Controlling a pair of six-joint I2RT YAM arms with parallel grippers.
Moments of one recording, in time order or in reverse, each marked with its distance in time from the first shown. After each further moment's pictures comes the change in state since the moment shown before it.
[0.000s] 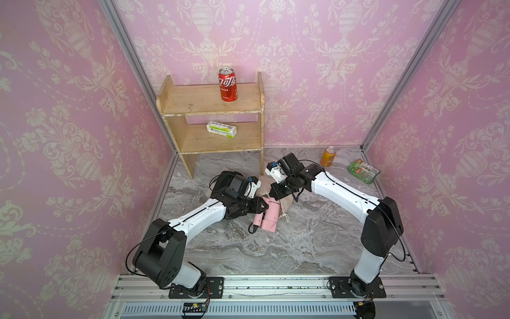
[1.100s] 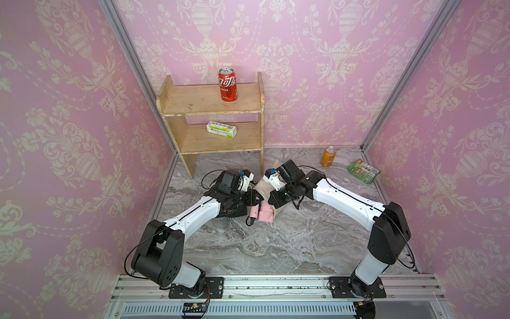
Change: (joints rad) left arm 0.090 -0.017 0.005 0.059 0.026 -0.028; right arm 0.061 -0.061 -0.087 0.028 -0.007 0.008
